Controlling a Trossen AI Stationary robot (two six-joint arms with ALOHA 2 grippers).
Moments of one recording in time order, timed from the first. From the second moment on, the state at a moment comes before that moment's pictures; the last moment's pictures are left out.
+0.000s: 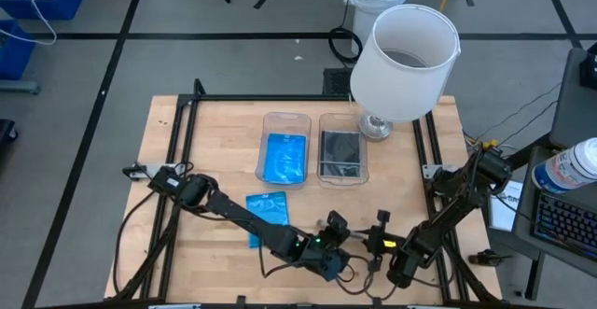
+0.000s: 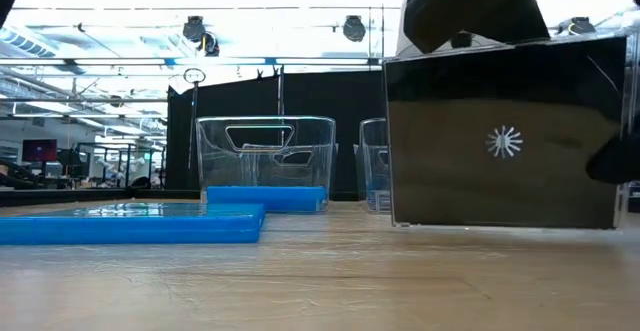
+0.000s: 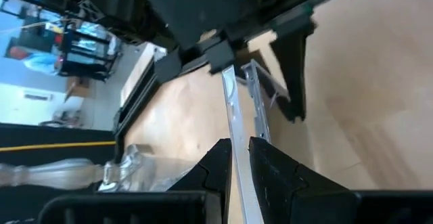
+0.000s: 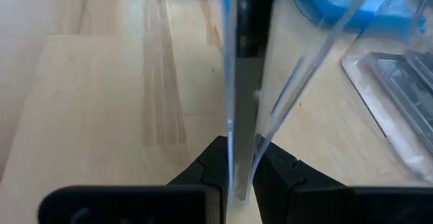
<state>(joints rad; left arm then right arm) -0.46 2.35 1.99 -0.37 -0.72 0.54 0.94 1.73 0.71 -0.15 0.95 0.82</state>
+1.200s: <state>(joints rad) -0.52 2.19 1.99 -0.58 -0.70 0.39 0.90 1.72 0.70 -0.15 0.89 0.88</state>
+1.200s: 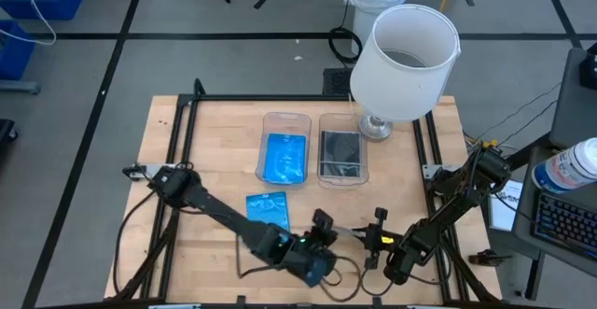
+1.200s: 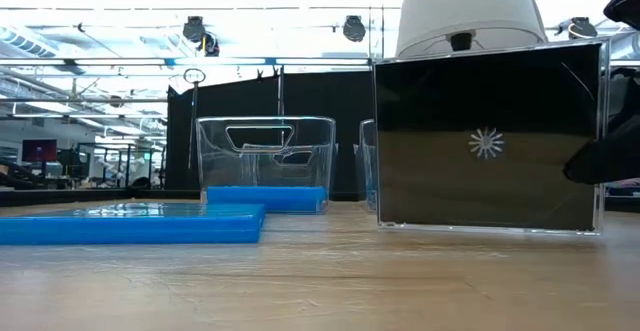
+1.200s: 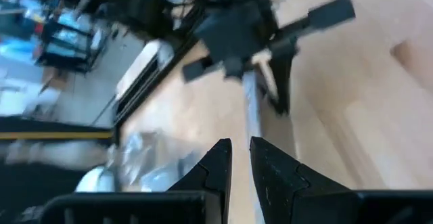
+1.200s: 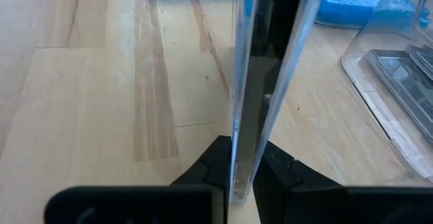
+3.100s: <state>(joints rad) -0.47 2.14 1.77 -0.55 -0.51 -0.04 0.95 1.72 0.70 -0.14 0.89 0.74</state>
